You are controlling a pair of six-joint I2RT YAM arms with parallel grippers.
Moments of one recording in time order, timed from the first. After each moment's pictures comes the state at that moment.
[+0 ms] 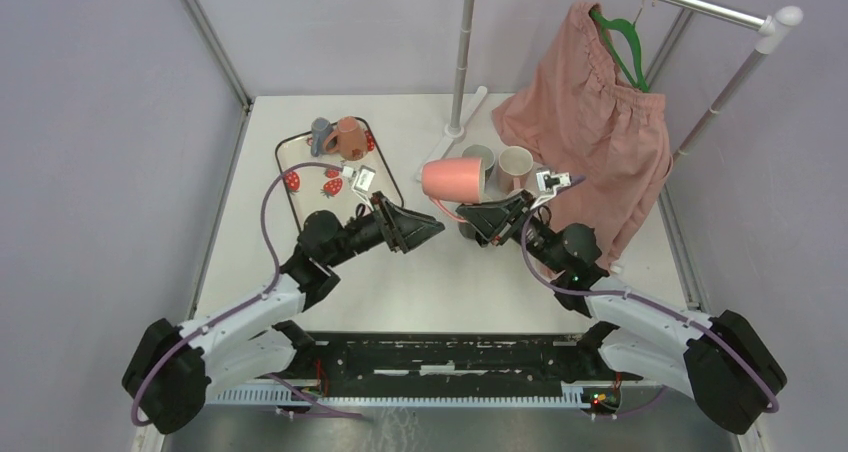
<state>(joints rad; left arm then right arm) -0.68 1.03 0.46 0.73 0.45 -0.90 0.67 1.02 0.33 0.99 -0.23 0.85</state>
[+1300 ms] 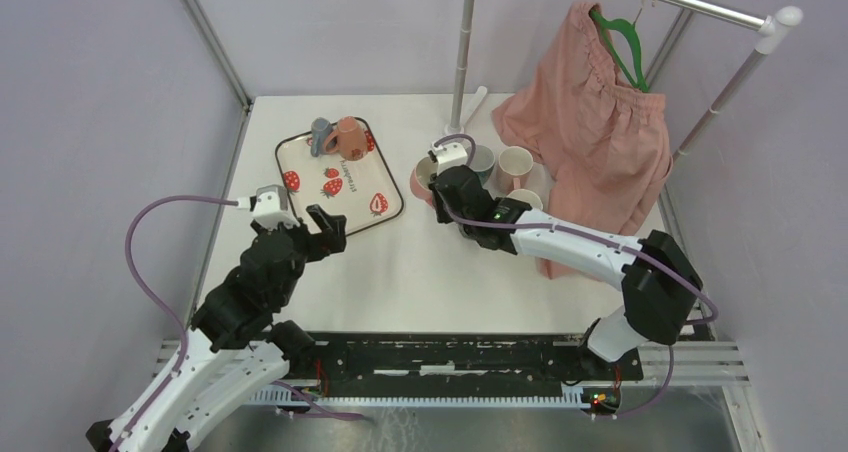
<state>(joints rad) -0.68 0.45 0.73 -0.60 -0.55 -0.55 0.90 1.52 1.08 -0.11 0.38 0.34</state>
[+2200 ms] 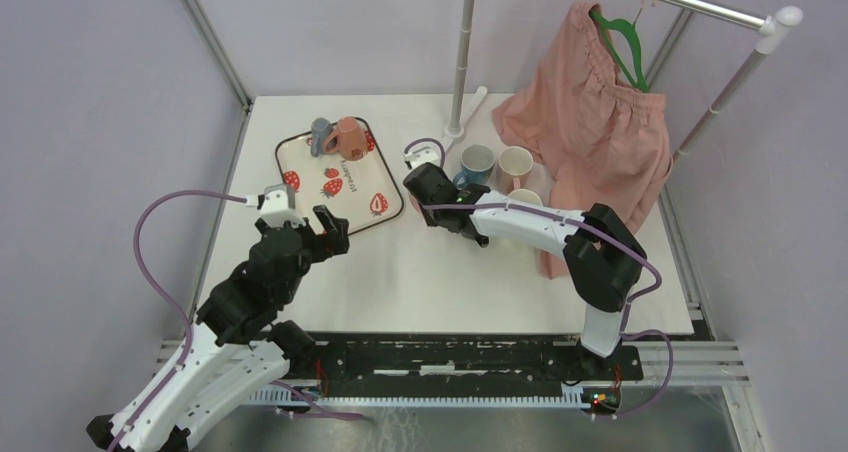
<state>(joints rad) -0.68 0.50 0.73 -0.64 -0.55 -0.55 0.91 1.83 1.35 -0.38 0.44 0.30</state>
